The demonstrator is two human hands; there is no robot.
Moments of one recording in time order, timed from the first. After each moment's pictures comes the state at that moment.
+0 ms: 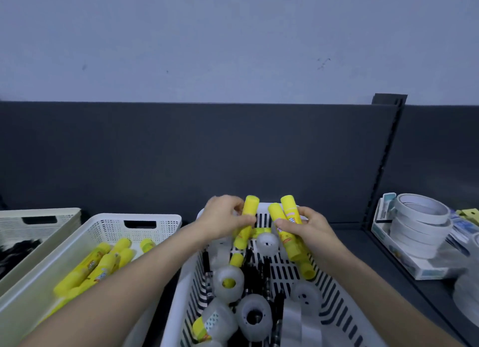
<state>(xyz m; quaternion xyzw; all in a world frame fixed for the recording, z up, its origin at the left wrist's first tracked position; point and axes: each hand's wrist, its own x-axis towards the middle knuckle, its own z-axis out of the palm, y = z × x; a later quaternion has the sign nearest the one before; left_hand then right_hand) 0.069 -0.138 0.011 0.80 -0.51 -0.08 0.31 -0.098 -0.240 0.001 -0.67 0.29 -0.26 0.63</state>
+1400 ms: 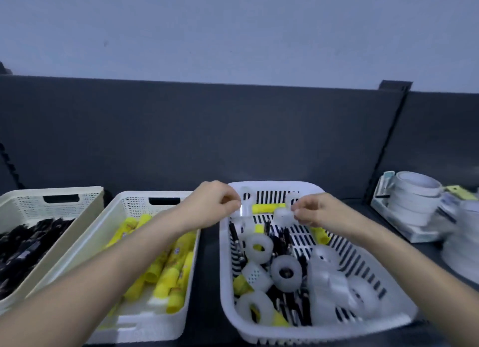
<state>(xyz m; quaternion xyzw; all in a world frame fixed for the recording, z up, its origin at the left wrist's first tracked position) 0.083 -0.039 0.027 0.79 -0.56 -0.06 0.25 -0.104 -0.189 0.023 -0.86 0.32 -0.10 0.38</state>
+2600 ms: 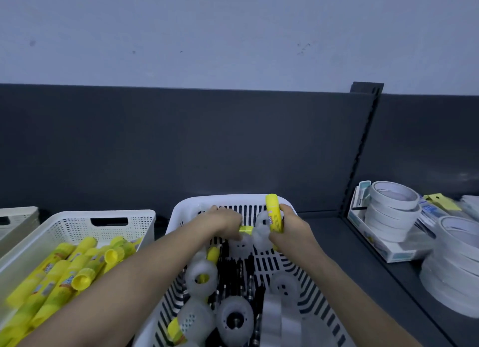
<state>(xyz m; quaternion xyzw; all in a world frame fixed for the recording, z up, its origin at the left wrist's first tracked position) 0.070 -0.215 -0.036 0.81 -0.57 -0.09 -0.12 -0.098 -0.244 -0.019 -0.83 0.37 -0.21 0.36</state>
